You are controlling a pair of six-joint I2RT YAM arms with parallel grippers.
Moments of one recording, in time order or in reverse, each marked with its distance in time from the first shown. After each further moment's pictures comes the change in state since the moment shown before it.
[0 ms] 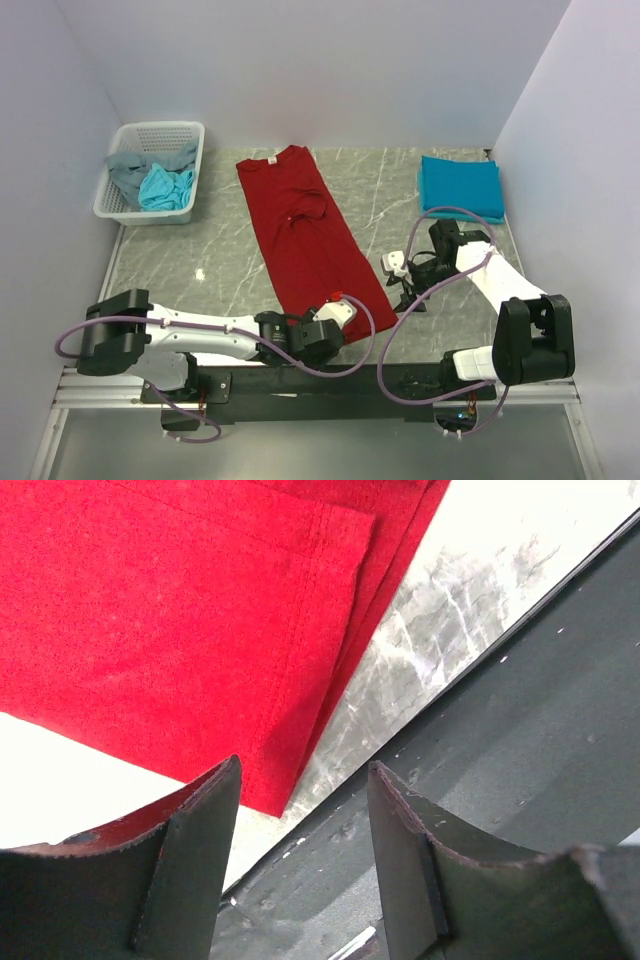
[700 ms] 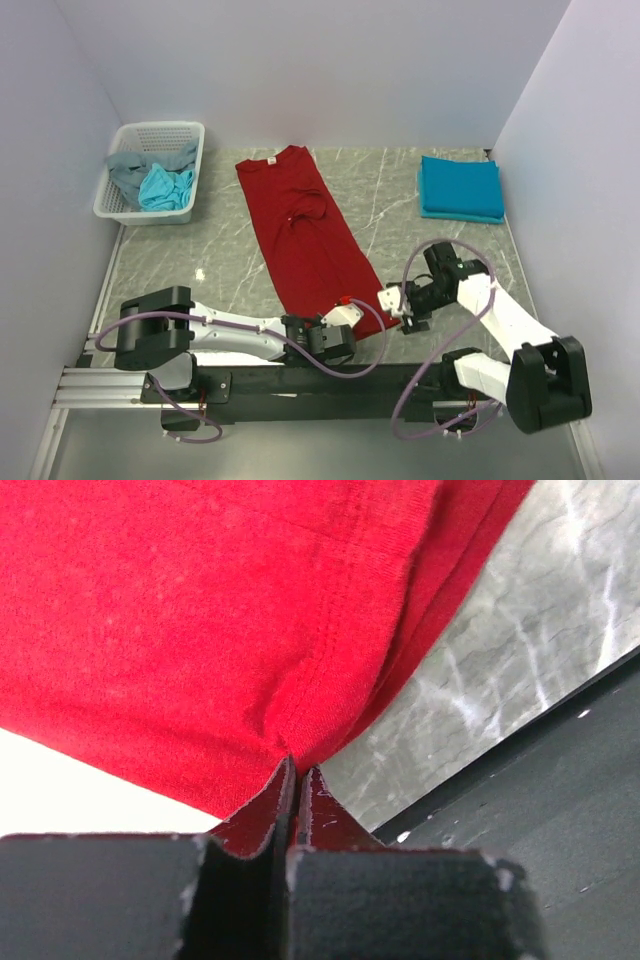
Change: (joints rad) left arm 0.000 0.196 0.063 -0.006 -0.062 -0.026; right arm 0.096 -0.217 -0.196 0.094 0.134 -0.045
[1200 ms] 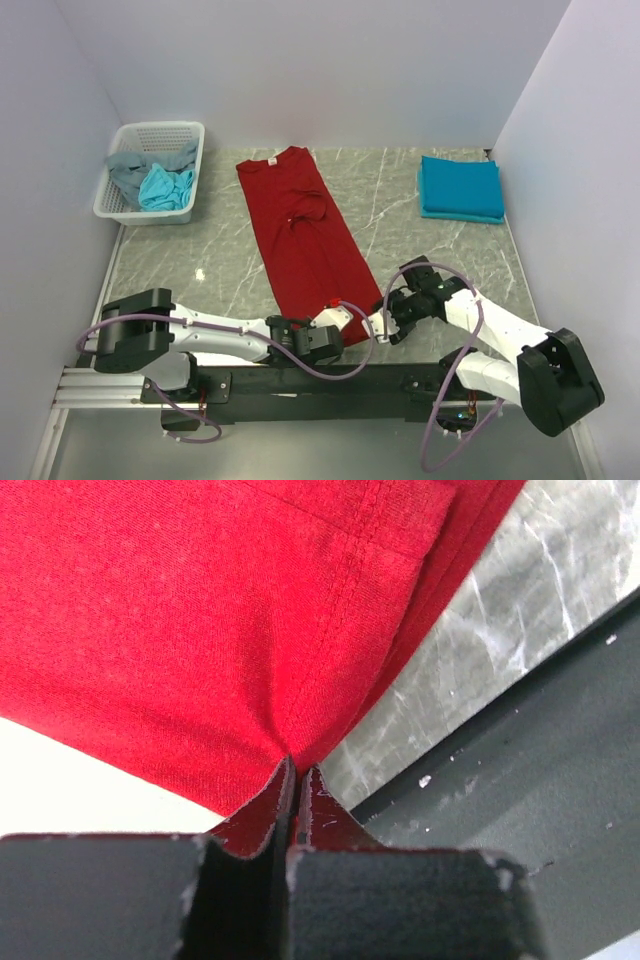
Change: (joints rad) left arm 0.001 -0.105 -0.095 0.006 0.054 0.000; right arm 0.246 -0.027 -0.159 0.327 0.182 -0.009
